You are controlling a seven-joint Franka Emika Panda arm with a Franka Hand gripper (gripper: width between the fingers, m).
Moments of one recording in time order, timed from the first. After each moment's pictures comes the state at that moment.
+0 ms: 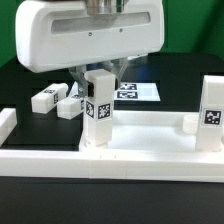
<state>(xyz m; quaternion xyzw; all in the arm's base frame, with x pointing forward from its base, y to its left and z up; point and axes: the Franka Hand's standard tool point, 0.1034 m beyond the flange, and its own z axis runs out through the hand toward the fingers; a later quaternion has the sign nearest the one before) 0.630 -0.060 0.108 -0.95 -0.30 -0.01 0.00</state>
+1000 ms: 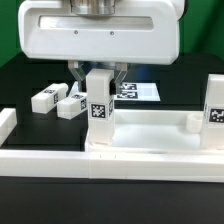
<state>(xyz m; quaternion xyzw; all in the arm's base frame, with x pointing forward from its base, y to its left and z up) 0.629 -0.059 0.108 -0.99 0.16 0.00 0.01</state>
